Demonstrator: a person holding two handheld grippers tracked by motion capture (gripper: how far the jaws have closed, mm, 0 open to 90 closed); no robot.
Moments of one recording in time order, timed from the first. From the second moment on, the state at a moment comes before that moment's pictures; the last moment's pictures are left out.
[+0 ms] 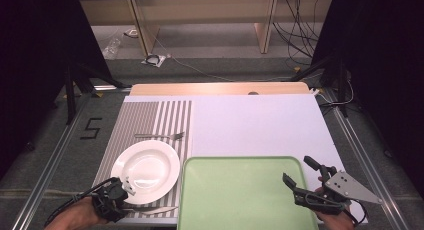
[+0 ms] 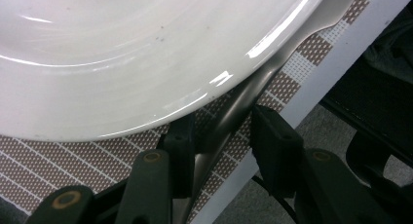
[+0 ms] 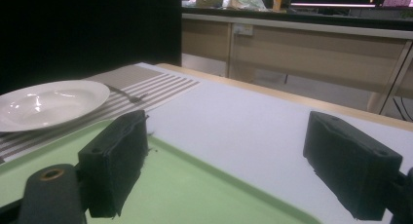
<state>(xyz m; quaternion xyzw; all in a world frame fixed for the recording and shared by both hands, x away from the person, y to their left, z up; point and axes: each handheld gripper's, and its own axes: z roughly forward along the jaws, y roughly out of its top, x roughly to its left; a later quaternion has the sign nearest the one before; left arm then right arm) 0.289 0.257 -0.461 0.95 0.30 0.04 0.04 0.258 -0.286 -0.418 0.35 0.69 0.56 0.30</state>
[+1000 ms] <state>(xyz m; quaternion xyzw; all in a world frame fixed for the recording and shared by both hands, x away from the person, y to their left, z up) 0.287 0.246 -0.461 0.96 0.27 0.03 0.02 0.259 -0.286 -0.419 0.36 0.69 0.56 0.30</state>
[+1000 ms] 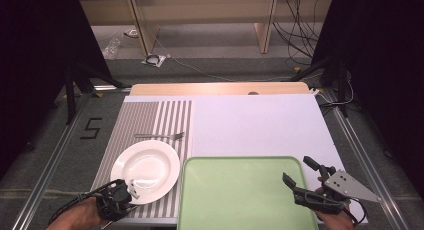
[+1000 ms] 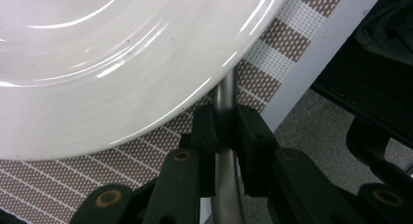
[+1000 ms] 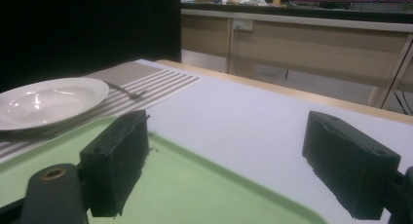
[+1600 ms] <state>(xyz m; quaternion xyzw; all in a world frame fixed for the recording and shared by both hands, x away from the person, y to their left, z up) 0.278 0.244 -0.448 0.97 0.24 0.03 0.03 0.262 -0.285 -0.422 0.37 0.69 0.56 0.28</state>
